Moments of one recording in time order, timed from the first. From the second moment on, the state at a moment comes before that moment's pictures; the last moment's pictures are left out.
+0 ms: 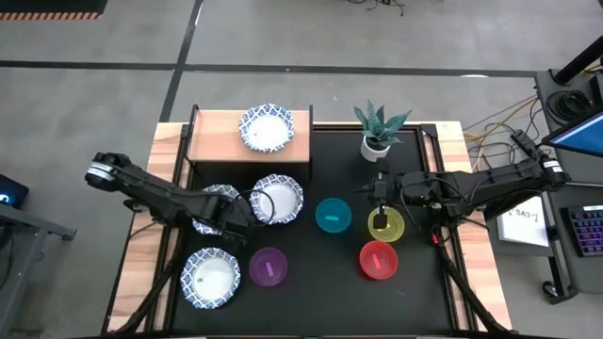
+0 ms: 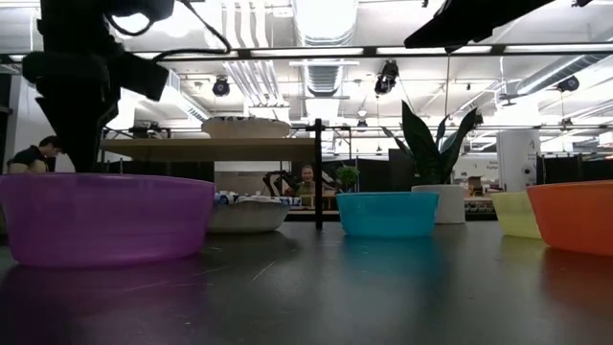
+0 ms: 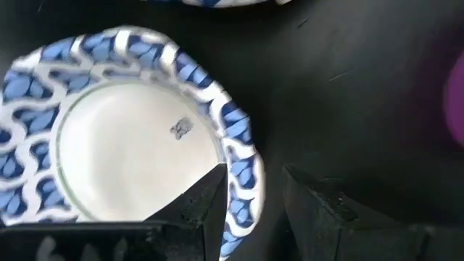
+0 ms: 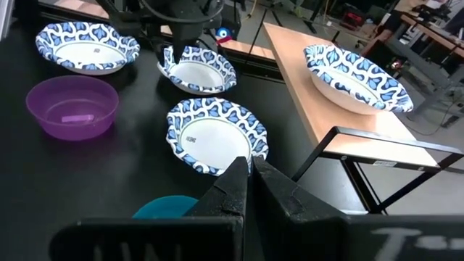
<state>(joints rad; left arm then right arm) -0.29 1.38 0.90 -1.07 -0.15 -0.84 0.13 0.95 0.70 -0.10 0.28 -0.19</state>
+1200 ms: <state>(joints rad) -0.29 1.41 0.73 -0.89 -0.10 -0.82 0.13 0.97 0.70 -0.09 0.28 -0.18</state>
